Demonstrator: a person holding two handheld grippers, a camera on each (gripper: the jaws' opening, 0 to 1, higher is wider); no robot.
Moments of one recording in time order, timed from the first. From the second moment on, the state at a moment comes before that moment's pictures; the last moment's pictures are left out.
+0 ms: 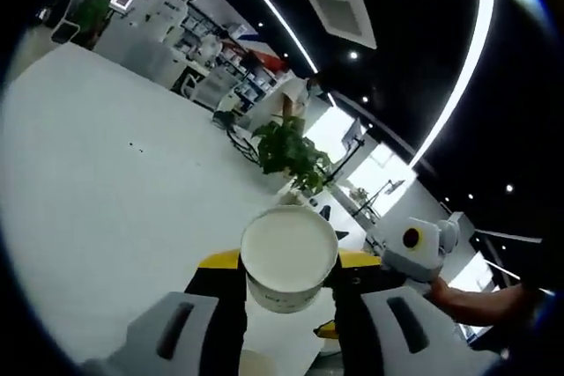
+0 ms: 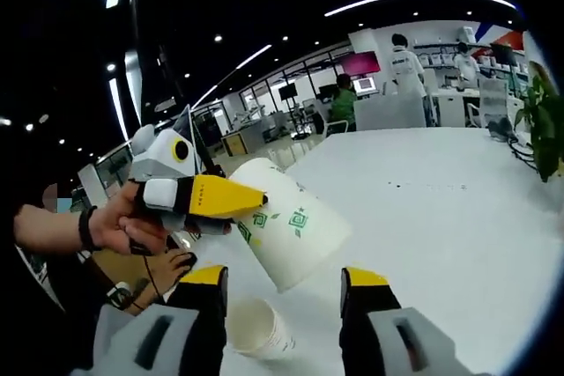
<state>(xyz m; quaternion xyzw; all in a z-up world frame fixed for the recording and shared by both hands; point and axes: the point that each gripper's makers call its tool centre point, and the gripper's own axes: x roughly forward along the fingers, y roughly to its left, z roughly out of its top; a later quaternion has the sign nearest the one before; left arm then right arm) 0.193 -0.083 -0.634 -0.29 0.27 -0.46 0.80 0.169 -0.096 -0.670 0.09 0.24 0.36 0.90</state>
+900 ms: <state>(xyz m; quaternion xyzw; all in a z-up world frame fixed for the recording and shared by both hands) 0.186 -0.080 -0.627 -0.37 0.29 -0.49 0.74 0.166 -0.073 -0.649 0.13 0.20 0.40 0.88</state>
